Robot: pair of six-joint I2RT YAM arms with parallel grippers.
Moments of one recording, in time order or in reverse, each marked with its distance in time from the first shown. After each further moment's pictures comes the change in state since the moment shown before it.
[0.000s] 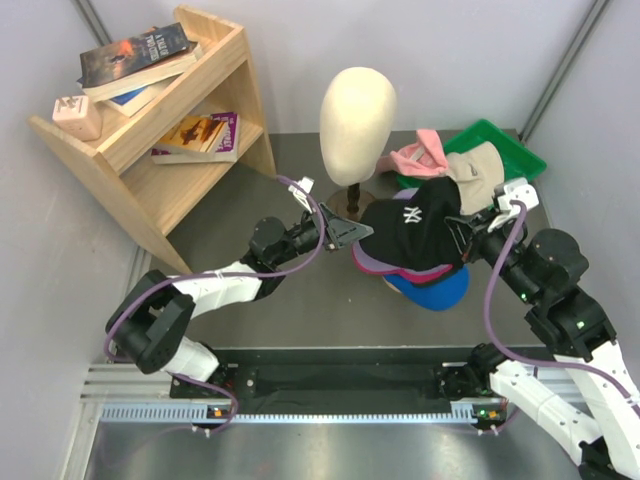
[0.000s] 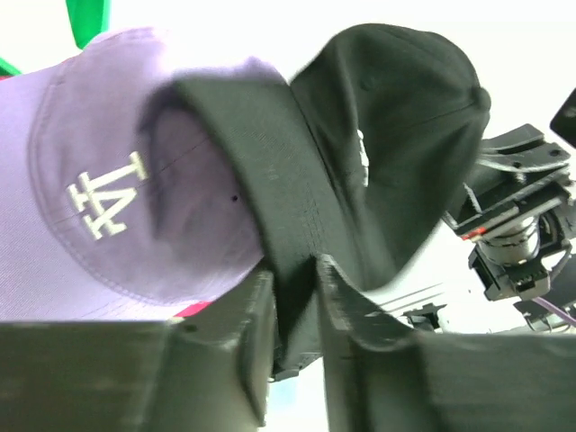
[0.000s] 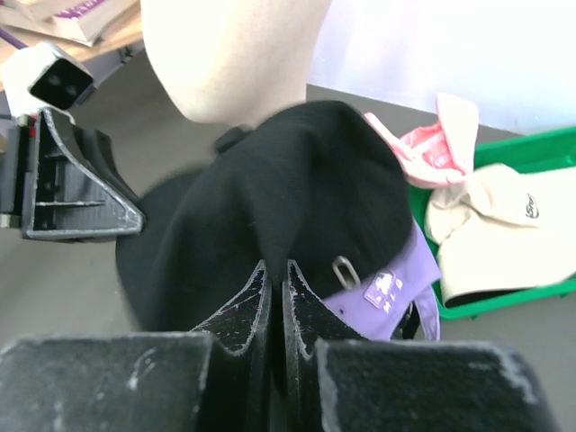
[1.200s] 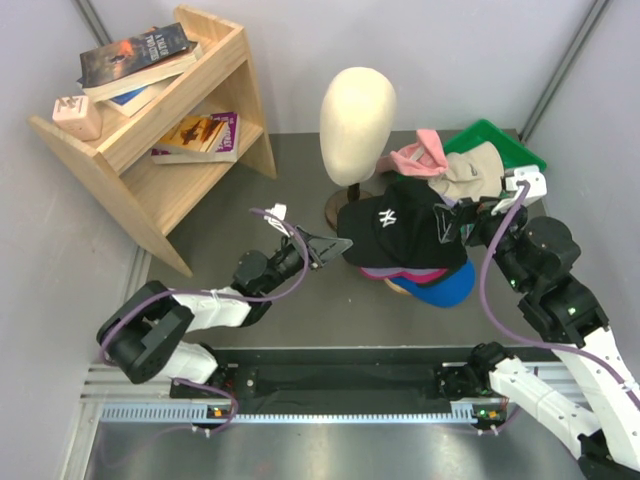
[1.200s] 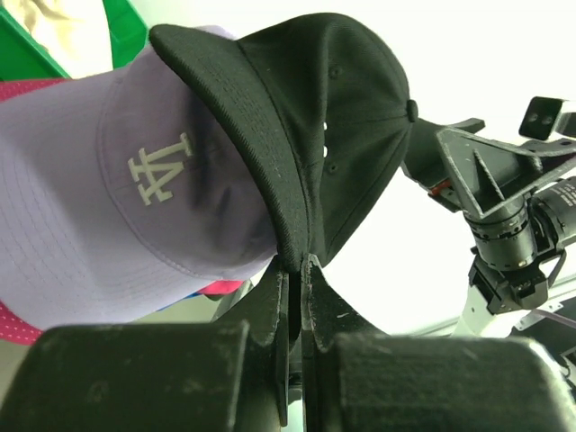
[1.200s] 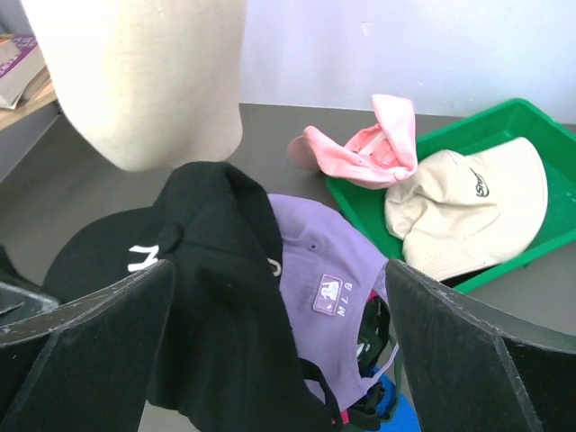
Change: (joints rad) left arm -0.014 -0.061 -0.280 0.284 -0.203 -0.064; right arm 0.000 0.068 0.025 0.043 0.188 0.073
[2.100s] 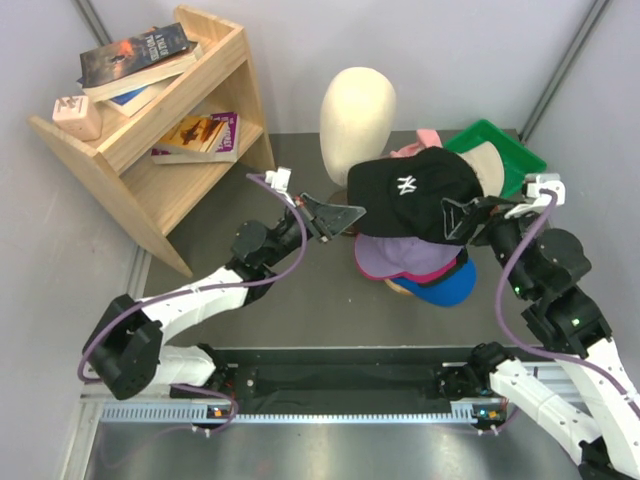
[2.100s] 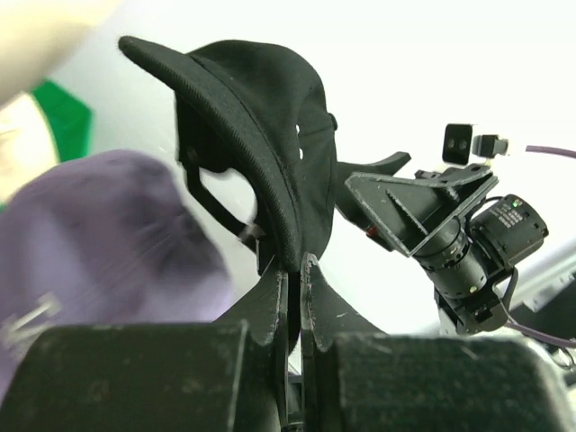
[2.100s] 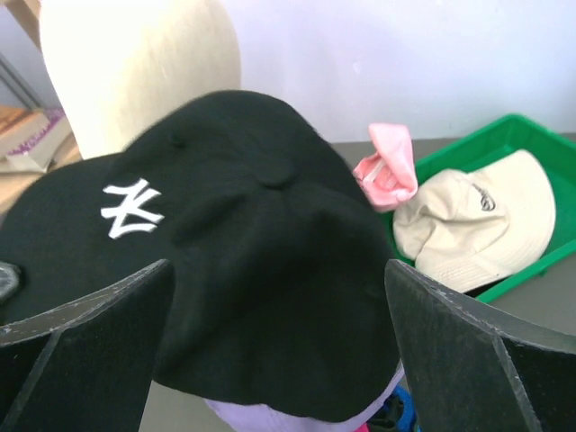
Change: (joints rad) left arm -0.019 -0.127 0.293 -0.301 0.026 0.166; right arm 0.000 -0.062 -0.051 0.086 0.053 0.084
